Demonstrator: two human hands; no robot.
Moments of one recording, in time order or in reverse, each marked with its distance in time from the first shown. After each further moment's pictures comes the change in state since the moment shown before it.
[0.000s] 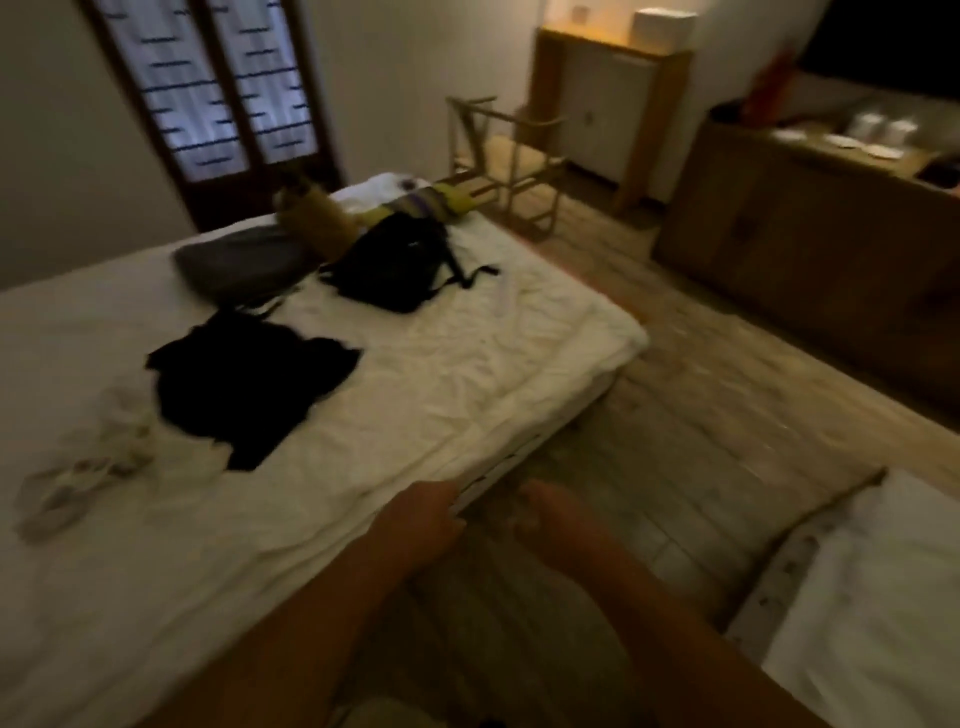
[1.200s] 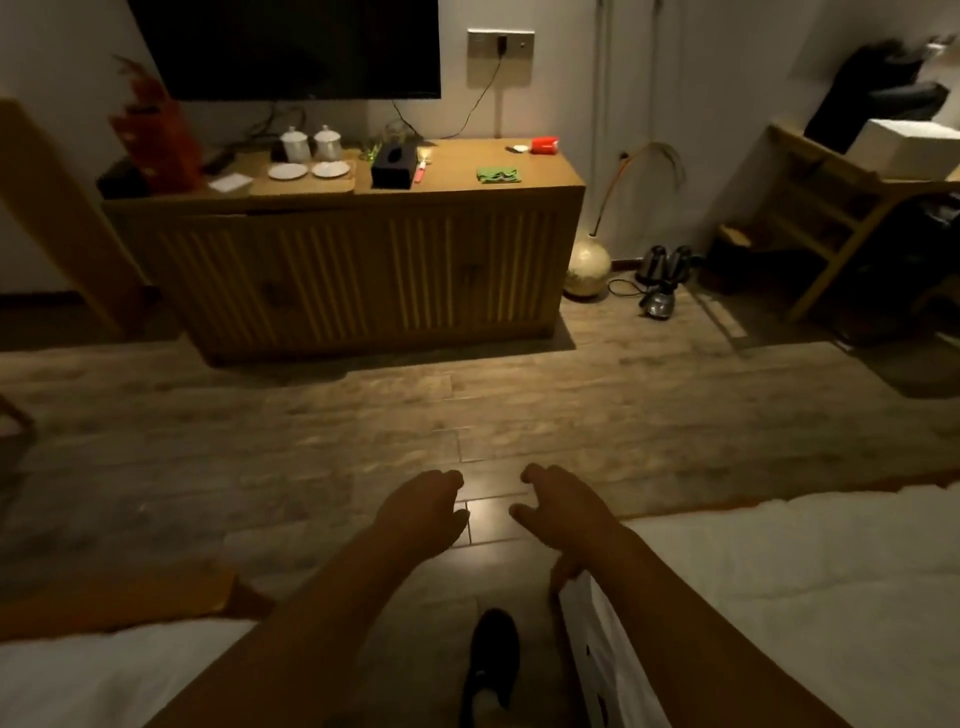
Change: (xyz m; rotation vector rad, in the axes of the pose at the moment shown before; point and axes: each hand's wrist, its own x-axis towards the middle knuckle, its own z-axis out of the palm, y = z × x) left_hand 0.634 0.695 0.132 0.445 -0.331 0.939; right_hand 0.212 0.591 -0.461 0.265 0.464 0.831
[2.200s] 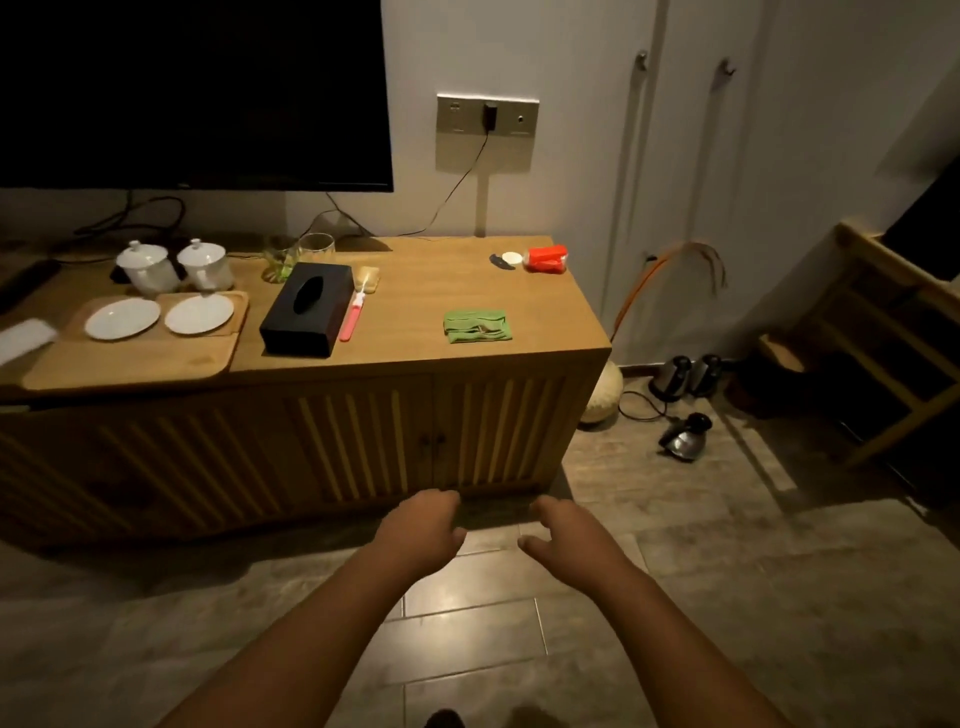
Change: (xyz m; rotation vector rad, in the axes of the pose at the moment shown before) left_hand 0.750 -0.024 -0.221 -0.075 -0.021 0.010; right_hand 0.679 0.062 -0.337 0.066 0.051 0.101
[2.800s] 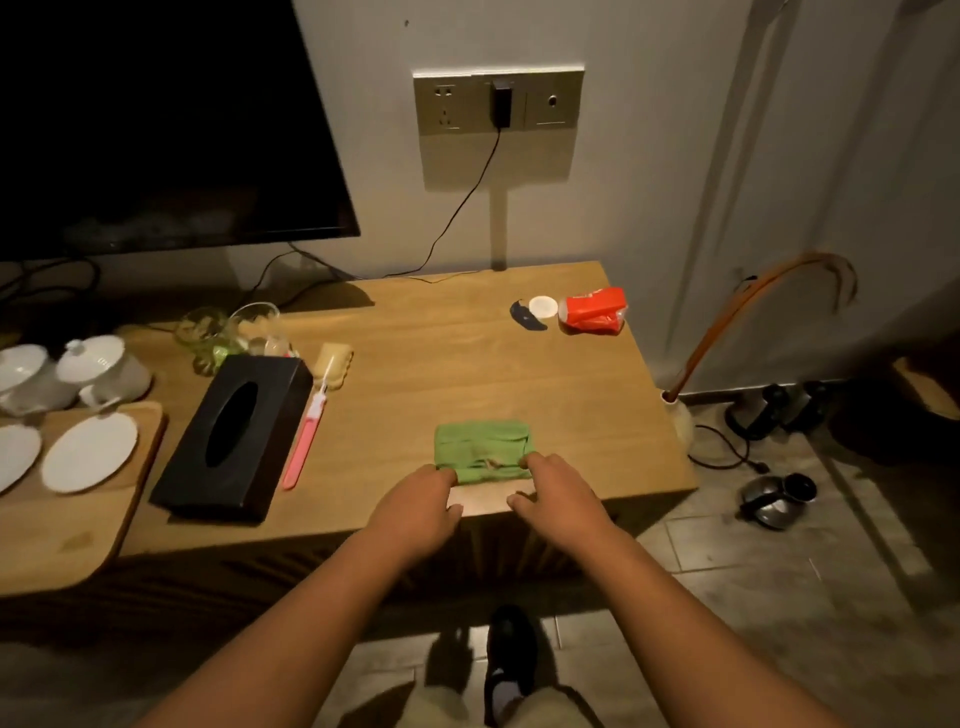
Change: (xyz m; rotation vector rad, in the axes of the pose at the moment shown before) left_hand 0.379 -0.029 -0.119 0.035 -0.050 -0.122; right_hand 0.427 -0.014 -0.105 0.042 -0.029 -0.116
